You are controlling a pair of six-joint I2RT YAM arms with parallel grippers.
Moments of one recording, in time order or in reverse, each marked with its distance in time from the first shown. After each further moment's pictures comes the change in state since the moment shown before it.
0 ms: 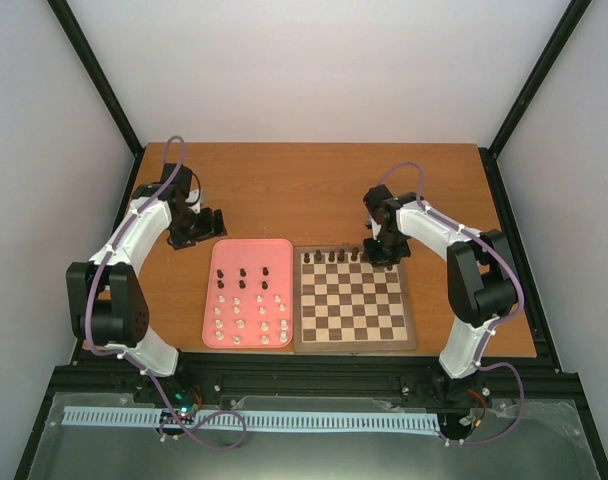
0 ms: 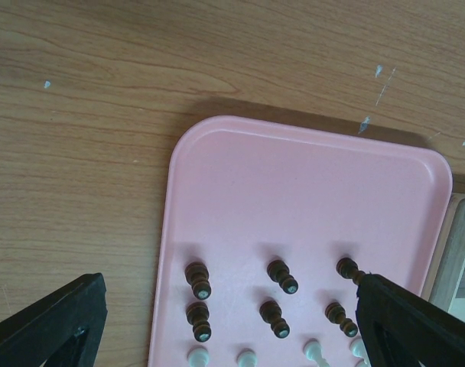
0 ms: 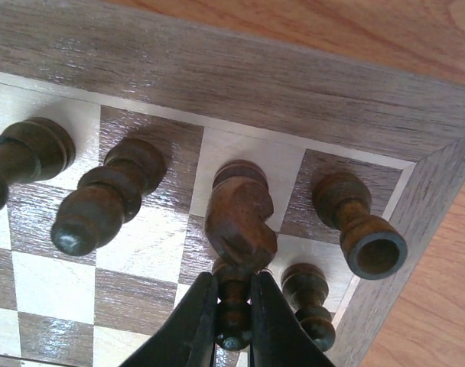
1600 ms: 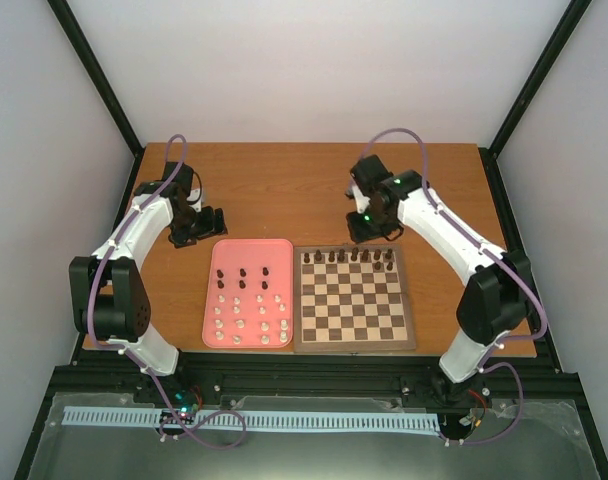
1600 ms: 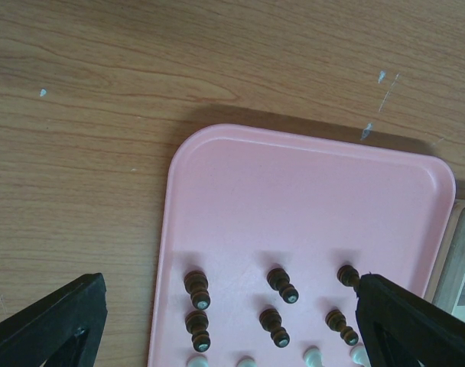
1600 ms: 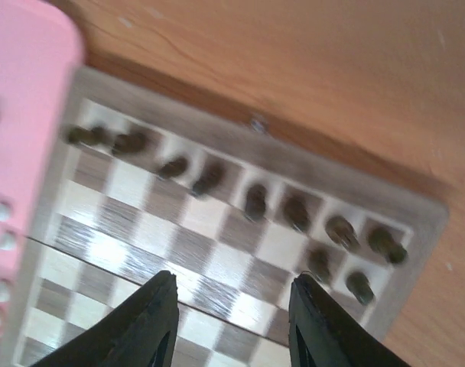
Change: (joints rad) left arm 0.000 0.034 0.023 0.000 0.000 0.001; right arm 0.091 -0.127 0.203 -0.100 -0.055 -0.016
